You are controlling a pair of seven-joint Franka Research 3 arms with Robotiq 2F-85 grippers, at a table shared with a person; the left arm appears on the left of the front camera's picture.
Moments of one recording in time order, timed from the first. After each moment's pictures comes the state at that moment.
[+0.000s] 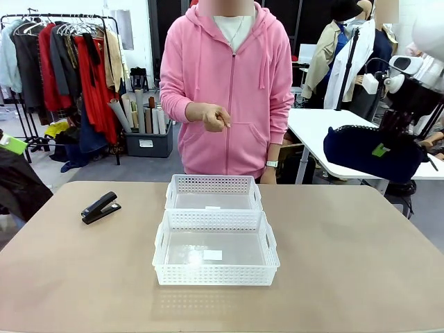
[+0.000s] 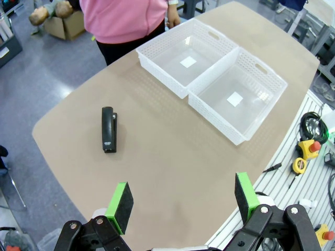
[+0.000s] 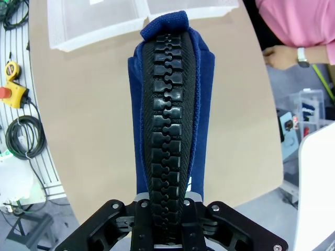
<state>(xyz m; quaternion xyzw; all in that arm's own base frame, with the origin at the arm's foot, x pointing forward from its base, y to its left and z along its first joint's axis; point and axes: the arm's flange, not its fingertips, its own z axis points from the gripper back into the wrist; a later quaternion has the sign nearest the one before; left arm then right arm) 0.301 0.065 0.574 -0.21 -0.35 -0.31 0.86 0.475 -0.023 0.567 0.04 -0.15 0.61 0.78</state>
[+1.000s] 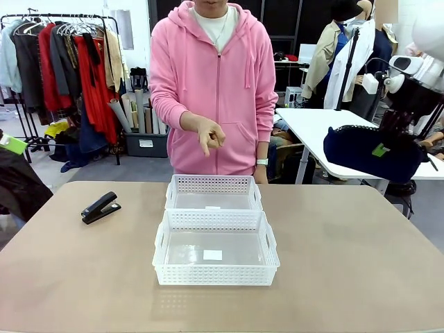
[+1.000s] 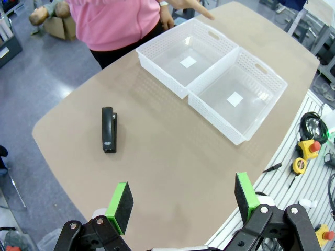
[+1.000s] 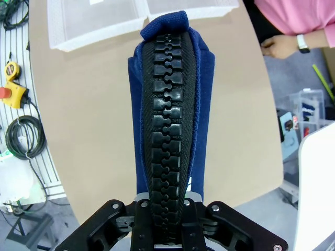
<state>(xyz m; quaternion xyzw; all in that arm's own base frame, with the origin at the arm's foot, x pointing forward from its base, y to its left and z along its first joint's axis) 0.301 0.065 0.574 -0.21 -0.35 -0.31 0.86 0.475 -0.023 0.567 0.04 -0.15 0.61 0.78</state>
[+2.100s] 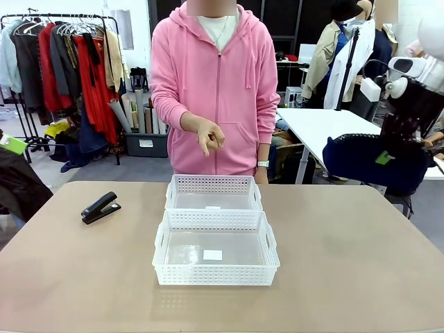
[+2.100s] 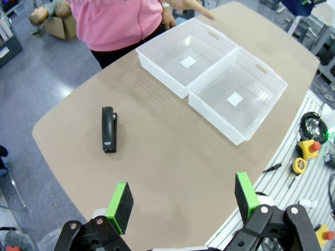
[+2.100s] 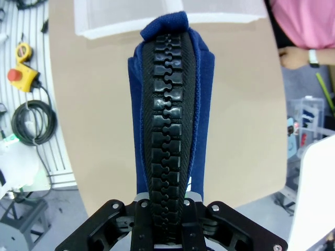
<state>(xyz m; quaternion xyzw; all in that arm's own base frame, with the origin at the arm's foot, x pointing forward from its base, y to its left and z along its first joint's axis) 0.301 0.065 0.574 -0.21 -0.35 -0.31 0.86 0.423 0.005 0.570 0.02 -0.13 0.65 0.75</state>
